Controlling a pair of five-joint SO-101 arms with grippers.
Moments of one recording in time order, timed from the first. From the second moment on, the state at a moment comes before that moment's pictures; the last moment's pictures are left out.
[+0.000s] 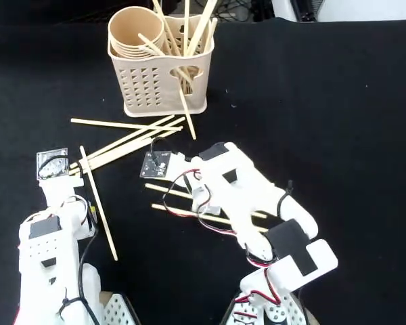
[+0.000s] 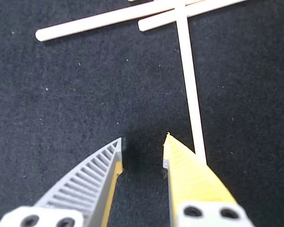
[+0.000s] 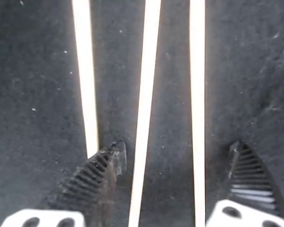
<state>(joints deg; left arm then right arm) -22.9 -54.5 82.1 46.2 -7.0 -25.8 4.2 37.8 56.8 54.5</state>
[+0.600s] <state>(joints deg) -22.9 -54.5 82.1 46.2 -7.0 -25.5 4.1 37.1 59.9 54.5</state>
